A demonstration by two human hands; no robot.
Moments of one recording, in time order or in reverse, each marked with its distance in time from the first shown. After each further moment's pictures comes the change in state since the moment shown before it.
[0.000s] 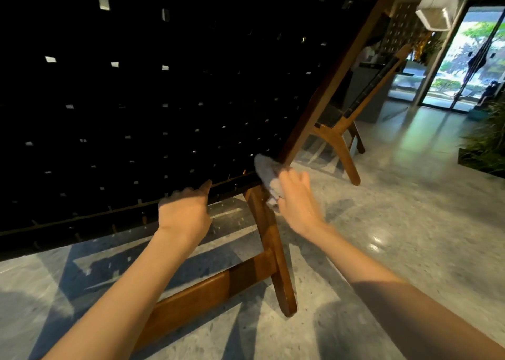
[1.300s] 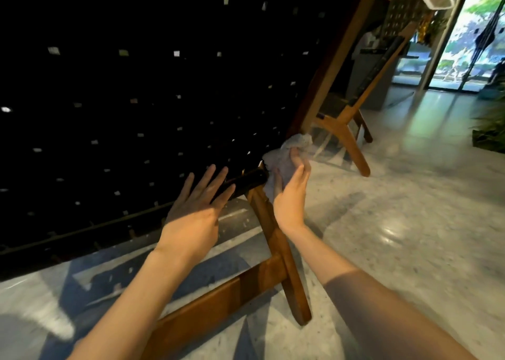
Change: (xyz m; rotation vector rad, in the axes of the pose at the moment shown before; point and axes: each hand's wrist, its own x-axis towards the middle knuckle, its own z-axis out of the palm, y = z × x) left_hand 0.015 0.007 0.025 0.209 0.042 0.325; right_hand 0.029 0.012 0.080 0.546 0.556 0.185
